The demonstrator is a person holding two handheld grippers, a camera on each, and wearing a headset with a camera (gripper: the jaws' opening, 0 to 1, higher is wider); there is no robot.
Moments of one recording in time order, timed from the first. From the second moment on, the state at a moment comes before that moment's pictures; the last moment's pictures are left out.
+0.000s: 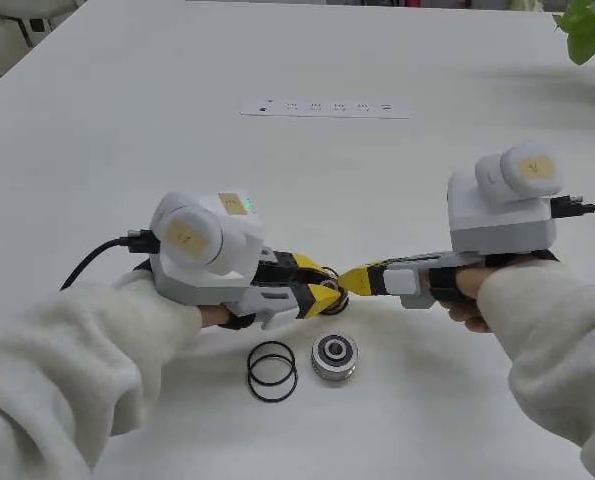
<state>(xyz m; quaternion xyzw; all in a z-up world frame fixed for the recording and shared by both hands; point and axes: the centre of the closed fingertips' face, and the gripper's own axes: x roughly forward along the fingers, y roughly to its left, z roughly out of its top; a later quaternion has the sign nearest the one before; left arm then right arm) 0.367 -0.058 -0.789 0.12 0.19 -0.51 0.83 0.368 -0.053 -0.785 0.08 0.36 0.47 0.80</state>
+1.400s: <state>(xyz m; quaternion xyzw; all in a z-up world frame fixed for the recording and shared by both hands) 0.354 -0.041 -0.702 0.12 0.15 -0.51 0.84 0.371 -0.046 -0.741 0.11 0.32 0.48 0.81</state>
